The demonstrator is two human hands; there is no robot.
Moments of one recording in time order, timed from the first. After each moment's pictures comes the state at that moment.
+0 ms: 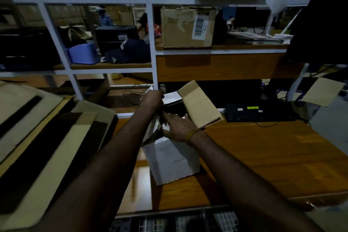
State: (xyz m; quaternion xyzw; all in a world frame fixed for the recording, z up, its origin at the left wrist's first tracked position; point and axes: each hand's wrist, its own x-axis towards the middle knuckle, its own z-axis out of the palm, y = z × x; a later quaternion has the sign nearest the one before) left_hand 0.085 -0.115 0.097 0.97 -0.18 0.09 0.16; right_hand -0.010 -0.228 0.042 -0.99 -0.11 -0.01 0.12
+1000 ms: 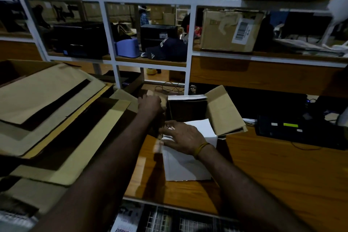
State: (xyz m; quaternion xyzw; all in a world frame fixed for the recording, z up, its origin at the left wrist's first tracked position) left_hand 0.064 -0.023 0.073 1.00 -0.01 0.09 0.04; right_hand -0.024 -0.179 0.021 -0.94 -0.32 -0.12 0.04
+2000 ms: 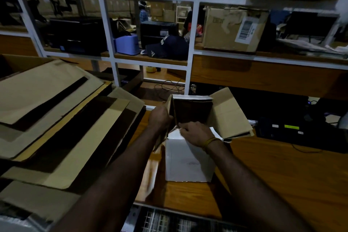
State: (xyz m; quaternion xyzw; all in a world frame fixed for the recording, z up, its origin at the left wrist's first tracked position) left_hand 0.046 -0.051 0.045 0.96 0.01 0.06 0.25; right_hand 0.008 -0.207 0.024 -0.98 -0.13 0.00 0.14
